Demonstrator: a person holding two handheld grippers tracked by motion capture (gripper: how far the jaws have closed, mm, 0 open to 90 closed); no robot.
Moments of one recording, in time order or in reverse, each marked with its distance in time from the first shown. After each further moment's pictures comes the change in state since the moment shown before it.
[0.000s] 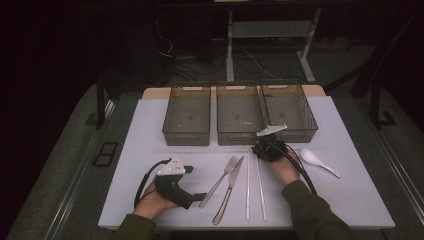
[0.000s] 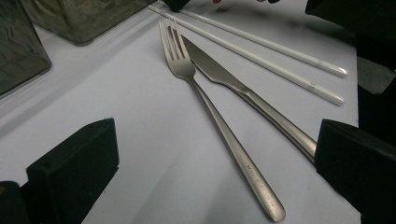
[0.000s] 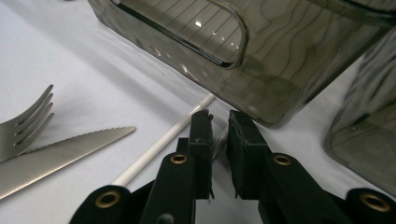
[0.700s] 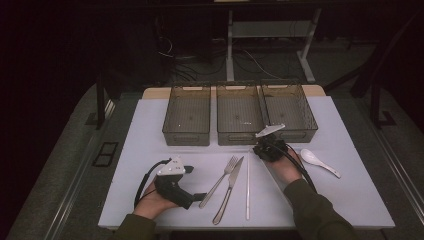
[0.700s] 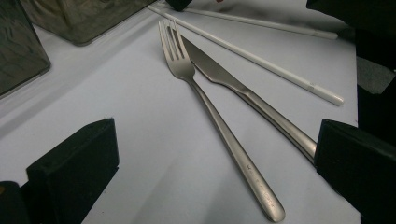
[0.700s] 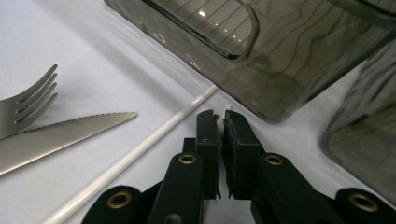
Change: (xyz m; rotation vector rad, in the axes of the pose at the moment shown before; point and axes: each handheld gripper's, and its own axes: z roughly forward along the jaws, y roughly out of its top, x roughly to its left) left arm 0.000 0.000 0.000 0.000 -0.002 0.002; right arm 0.000 0.002 -0.003 0.038 0.003 -0.068
